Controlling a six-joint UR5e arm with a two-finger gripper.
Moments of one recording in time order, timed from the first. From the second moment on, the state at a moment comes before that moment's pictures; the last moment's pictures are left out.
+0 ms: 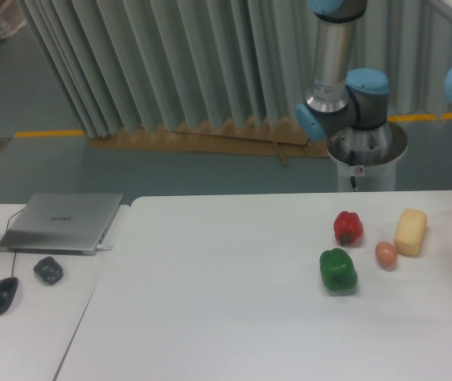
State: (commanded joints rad) arm 2.73 -1.83 -1.55 -1.18 1.58 1.64
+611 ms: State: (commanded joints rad) arm 2.50 -1.83 -1.56 -1.06 1.58 0.97
